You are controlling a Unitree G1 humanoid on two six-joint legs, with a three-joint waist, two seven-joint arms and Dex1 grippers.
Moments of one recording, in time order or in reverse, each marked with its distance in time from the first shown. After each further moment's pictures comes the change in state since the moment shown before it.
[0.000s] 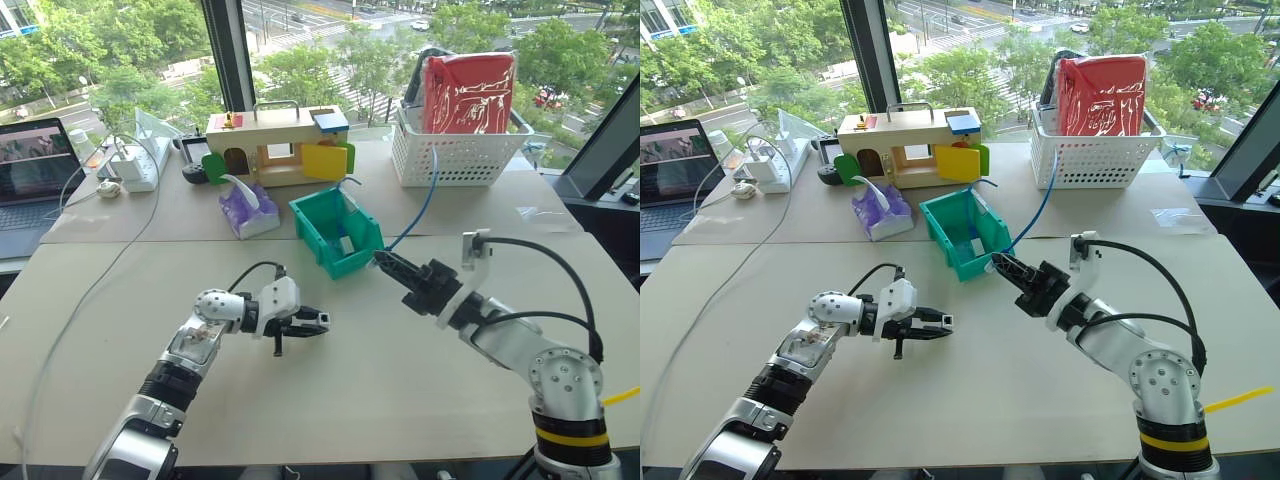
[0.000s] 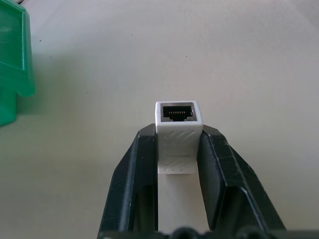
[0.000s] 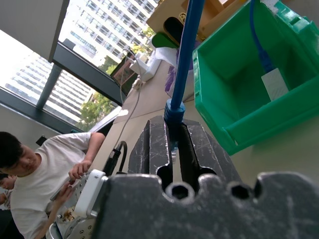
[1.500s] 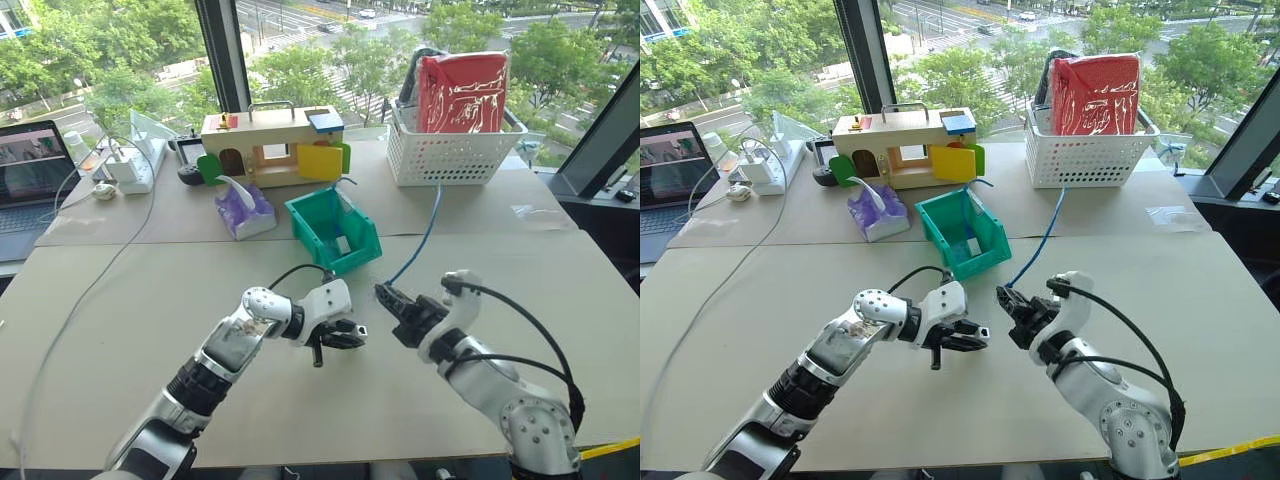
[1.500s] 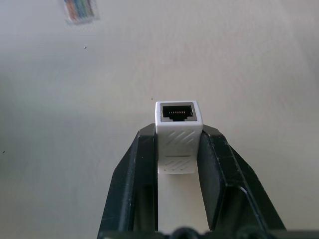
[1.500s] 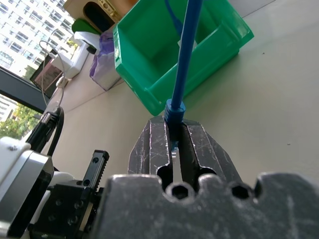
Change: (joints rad) left arm -0.033 -0.060 -0.168 -0.312 0.034 0.505 0.142; right arm 0.232 0.143 0.075 -0.216 -0.320 -0.033 -0.185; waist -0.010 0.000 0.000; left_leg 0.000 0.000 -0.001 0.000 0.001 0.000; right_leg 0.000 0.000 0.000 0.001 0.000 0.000
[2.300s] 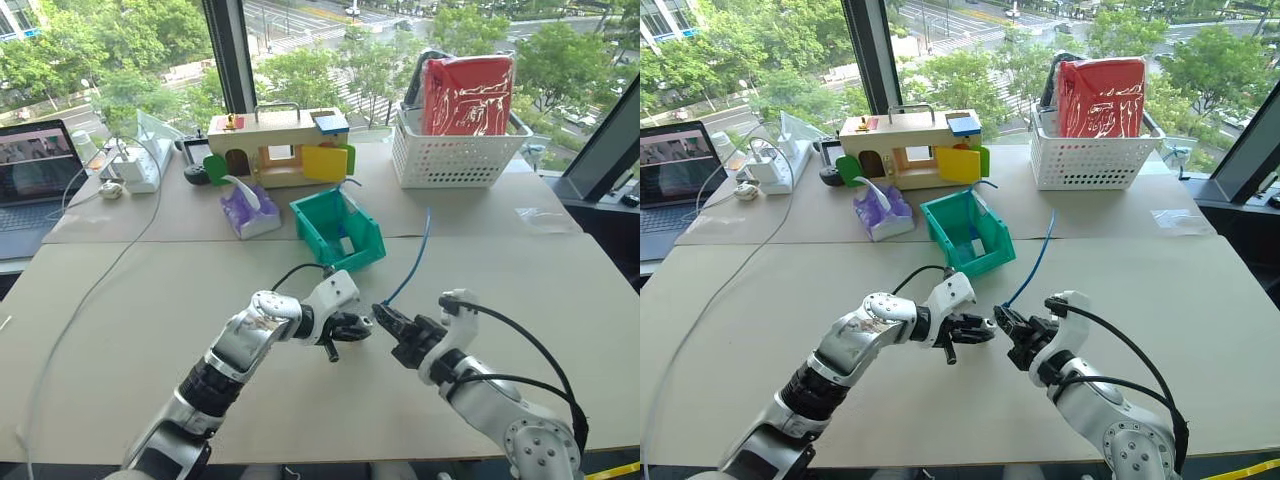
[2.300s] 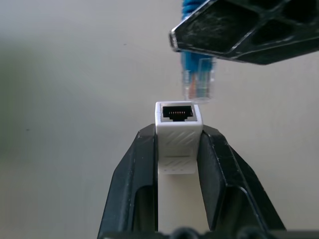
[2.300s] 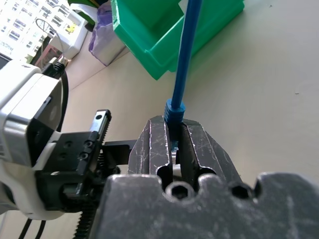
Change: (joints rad) left arm 0.024 -0.075 0.038 0.019 -0.039 0.025 0.210; right arm 0.049 -0.018 -0.011 -0.015 0.036 0.009 0.030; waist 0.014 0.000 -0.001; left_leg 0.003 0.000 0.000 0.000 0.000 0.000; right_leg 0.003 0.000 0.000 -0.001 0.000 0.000
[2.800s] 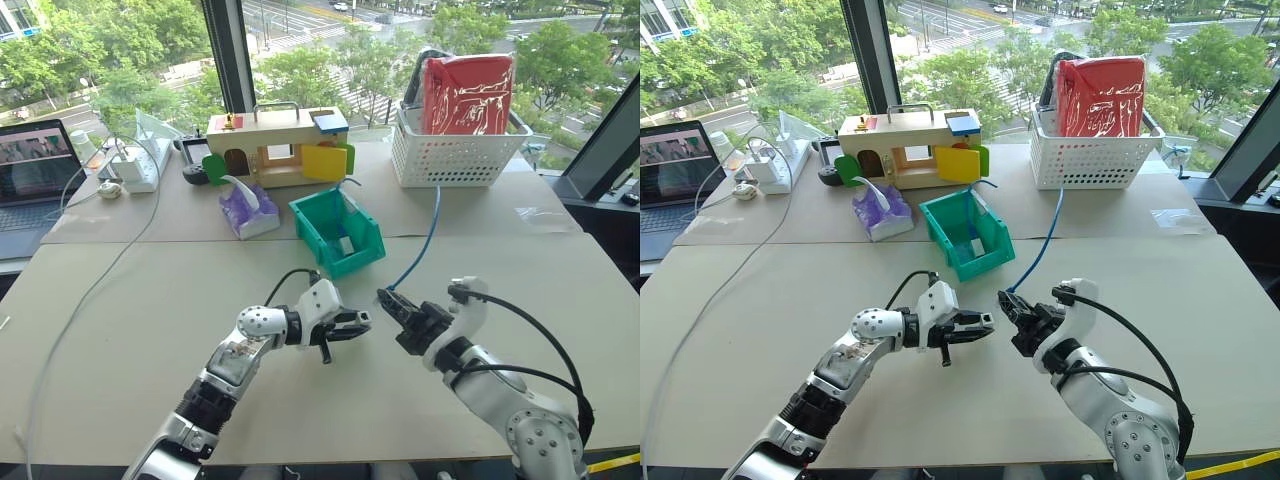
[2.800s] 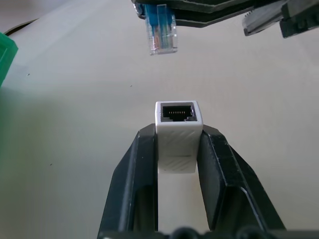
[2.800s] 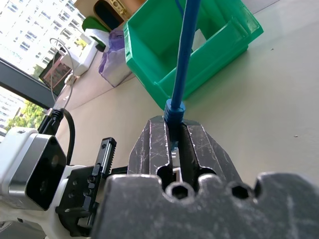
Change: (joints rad) left arm 0.099 -0.017 0.040 0.219 -0.018 -0.503 -0.126; right arm -0.027 -0.029 0.008 0.006 -0.053 -0.007 0.049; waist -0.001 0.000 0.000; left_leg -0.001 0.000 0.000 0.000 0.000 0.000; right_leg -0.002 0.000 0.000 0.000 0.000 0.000
